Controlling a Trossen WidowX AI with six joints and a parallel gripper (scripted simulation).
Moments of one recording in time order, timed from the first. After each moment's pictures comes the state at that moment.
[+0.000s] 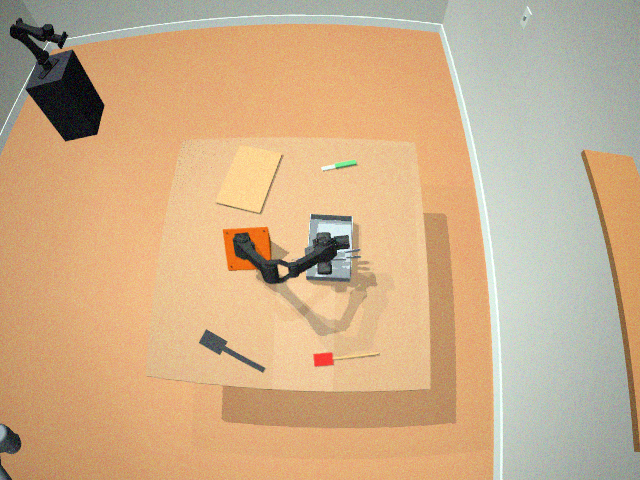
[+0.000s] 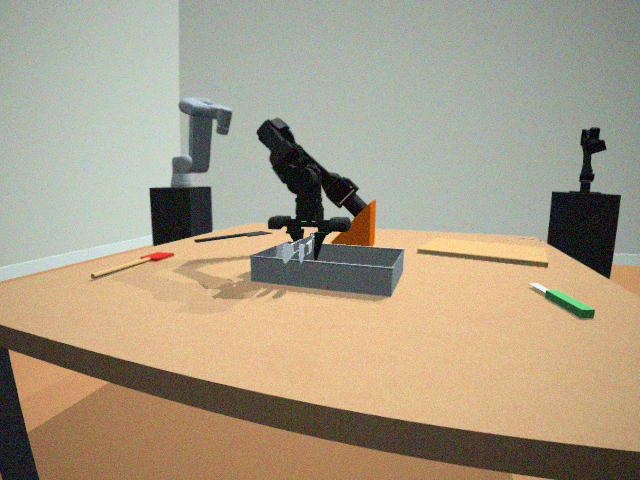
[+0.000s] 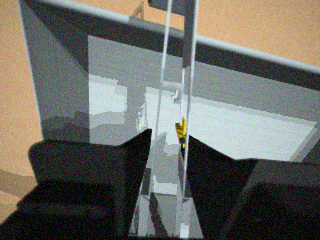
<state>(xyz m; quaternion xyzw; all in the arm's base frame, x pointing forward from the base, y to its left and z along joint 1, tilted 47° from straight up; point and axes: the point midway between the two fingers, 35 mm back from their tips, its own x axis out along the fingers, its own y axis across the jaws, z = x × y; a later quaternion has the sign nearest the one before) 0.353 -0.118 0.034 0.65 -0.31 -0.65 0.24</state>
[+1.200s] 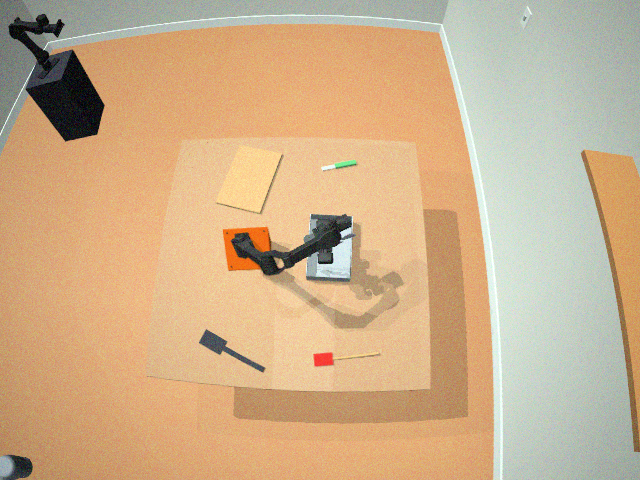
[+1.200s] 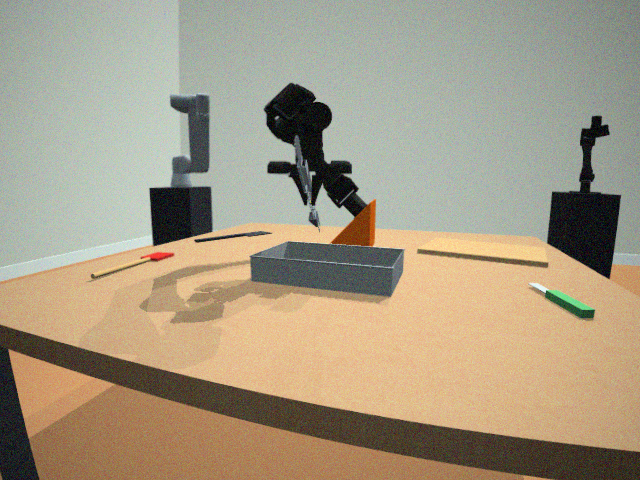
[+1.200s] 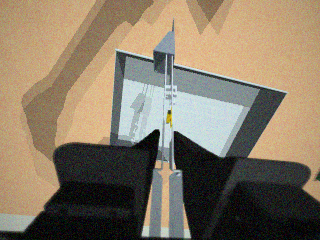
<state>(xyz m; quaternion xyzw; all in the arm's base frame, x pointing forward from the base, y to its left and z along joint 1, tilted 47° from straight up) 0.358 -0.024 0.120 0.65 -0.31 -0.65 0.25</state>
